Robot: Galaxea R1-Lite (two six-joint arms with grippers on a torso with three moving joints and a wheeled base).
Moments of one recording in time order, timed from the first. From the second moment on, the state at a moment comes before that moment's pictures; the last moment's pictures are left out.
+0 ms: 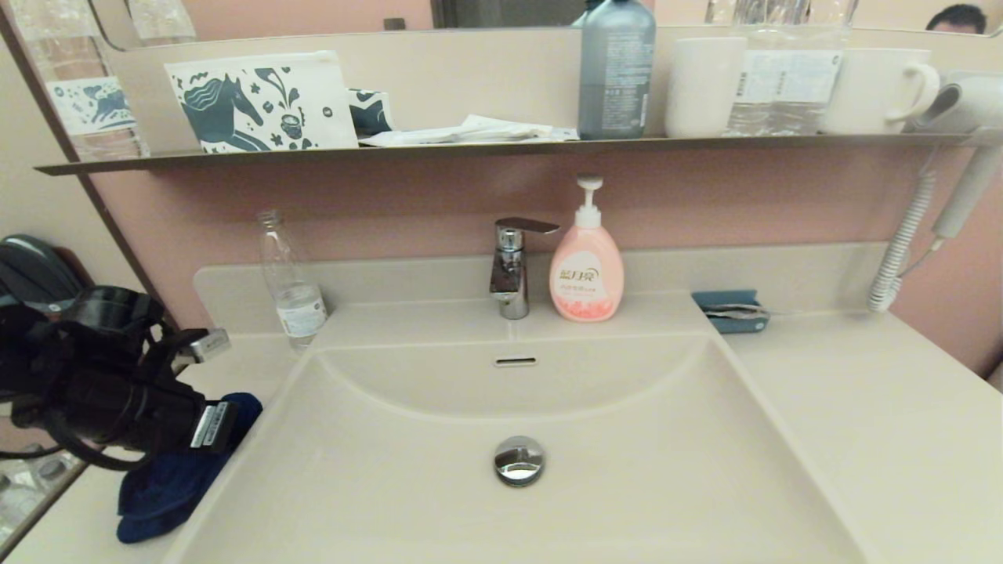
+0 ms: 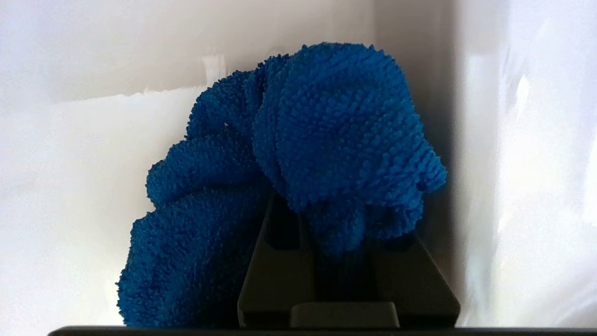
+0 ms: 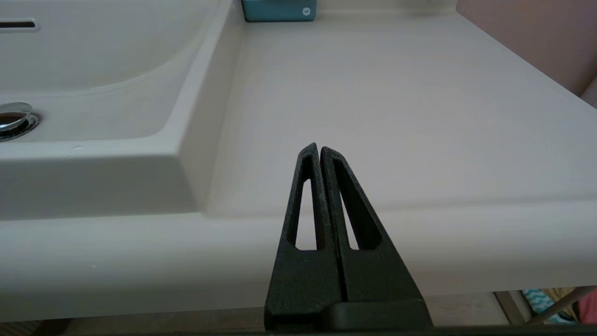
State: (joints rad) left arm 0.26 1.74 -0.93 0.36 -0.17 0.30; right arm 0.00 0.00 0.00 0.01 0.00 -0.01
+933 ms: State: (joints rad) left arm 0.41 1.82 -1.05 0.35 -0.33 0.46; right arm 0.00 0.00 -0.01 0.01 0.00 -0.01
